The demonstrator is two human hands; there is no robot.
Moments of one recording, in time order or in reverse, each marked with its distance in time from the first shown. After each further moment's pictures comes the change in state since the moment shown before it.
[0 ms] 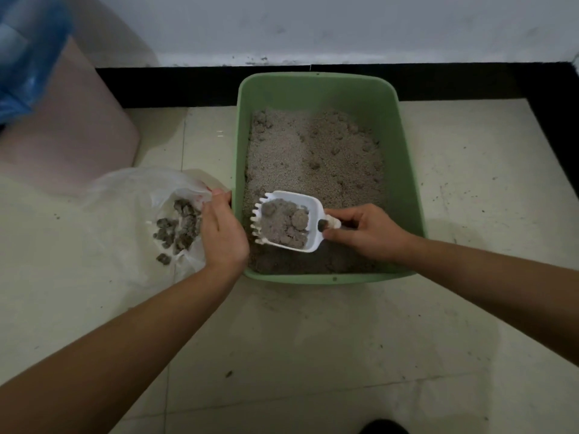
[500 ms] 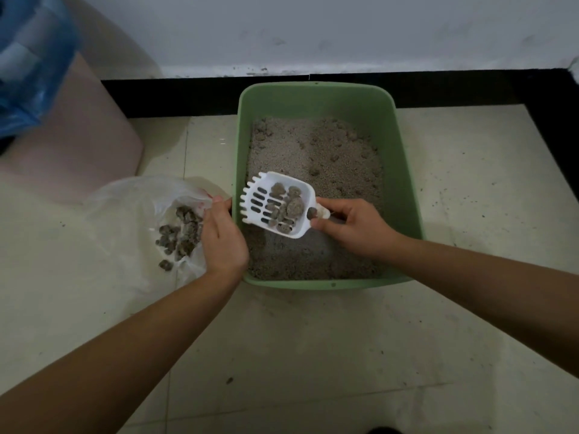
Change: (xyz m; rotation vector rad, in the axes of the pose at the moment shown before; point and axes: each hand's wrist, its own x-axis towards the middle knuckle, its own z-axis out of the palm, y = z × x) left_hand -0.007 0.008 -0.002 0.001 0.014 -0.013; right_hand 0.015 -0.009 0.007 -0.015 0.103 -0.082
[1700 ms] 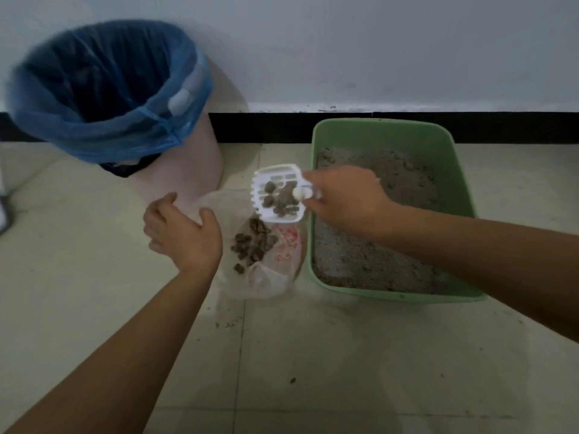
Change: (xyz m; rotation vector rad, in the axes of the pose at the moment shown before) left_hand 0.057 0.012 -0.145 0.490 0.511 0.208; right_hand 0.041 -0.167 0.058 -0.936 0.070 -0.383
